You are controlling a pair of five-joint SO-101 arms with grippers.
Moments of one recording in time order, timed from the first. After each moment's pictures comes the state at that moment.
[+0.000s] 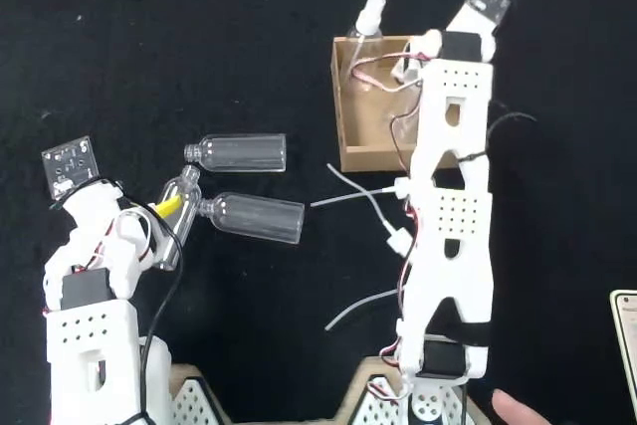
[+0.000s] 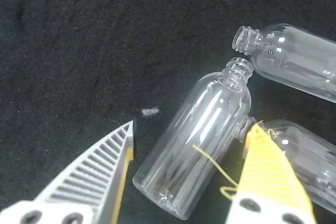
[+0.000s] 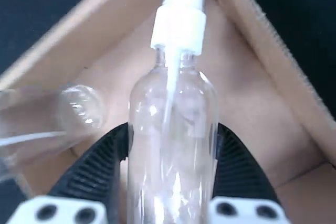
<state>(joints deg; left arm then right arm) -18.1 -67.3 75.2 47.3 6.1 4.9 66.2 -85.9 94.7 -29.7</state>
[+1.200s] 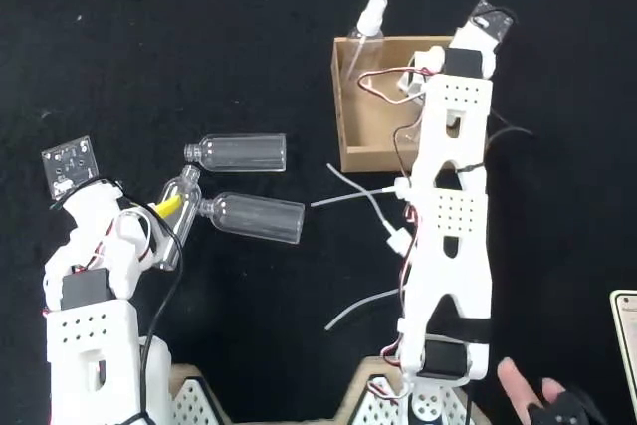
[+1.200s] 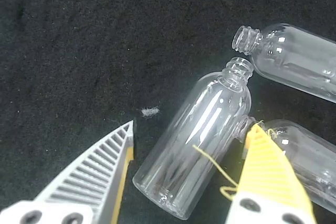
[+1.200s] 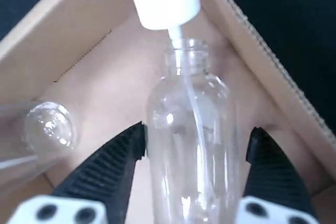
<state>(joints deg) -18.1 -67.3 75.2 47.3 6.1 6.9 77.8 -92.5 92.2 -31.8</state>
